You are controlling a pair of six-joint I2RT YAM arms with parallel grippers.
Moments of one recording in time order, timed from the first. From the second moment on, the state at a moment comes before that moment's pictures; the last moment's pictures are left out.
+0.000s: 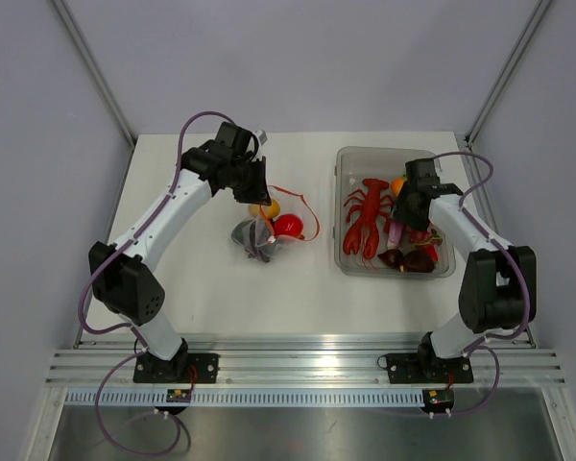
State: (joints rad) left arm -0.46 1.68 1.66 -0.91 0.23 -0.40; right arm 0.11 1.56 1.15 -0.61 0.19 0.52
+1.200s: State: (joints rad) left arm -0.46 1.68 1.64 -0.88 0.25 -0.42; right arm 0.11 1.36 1.08 -0.54 0.03 0.47
